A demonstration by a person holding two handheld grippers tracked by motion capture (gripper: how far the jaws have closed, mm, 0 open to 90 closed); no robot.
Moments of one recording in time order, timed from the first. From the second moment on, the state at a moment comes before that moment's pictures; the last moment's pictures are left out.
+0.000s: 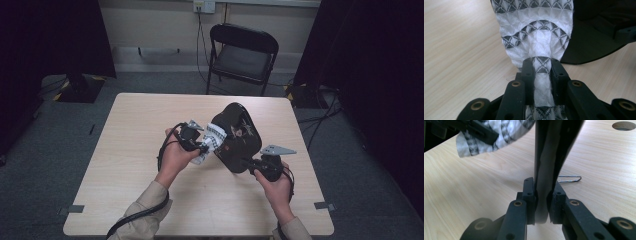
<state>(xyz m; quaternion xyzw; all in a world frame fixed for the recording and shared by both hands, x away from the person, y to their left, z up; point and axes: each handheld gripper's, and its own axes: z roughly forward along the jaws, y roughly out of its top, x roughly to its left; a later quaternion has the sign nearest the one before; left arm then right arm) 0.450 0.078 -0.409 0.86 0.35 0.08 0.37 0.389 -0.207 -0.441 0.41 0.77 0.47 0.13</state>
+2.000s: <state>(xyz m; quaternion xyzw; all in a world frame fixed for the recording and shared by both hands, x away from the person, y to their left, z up) 0.450 0.065 -0.336 0.85 0.32 0.11 0.40 0.390 -0.207 -0.441 0.41 0.77 0.47 0.13</state>
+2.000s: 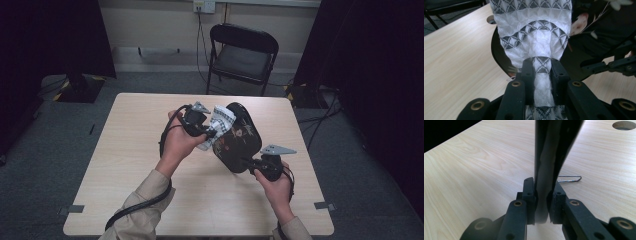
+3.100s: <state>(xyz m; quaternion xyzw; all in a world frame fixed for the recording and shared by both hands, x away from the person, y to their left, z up) 0.442 0.062 -0.440 0.87 0.35 0.05 0.35 0.390 -0.208 -0.441 0.41 0.77 0.47 0.12</state>
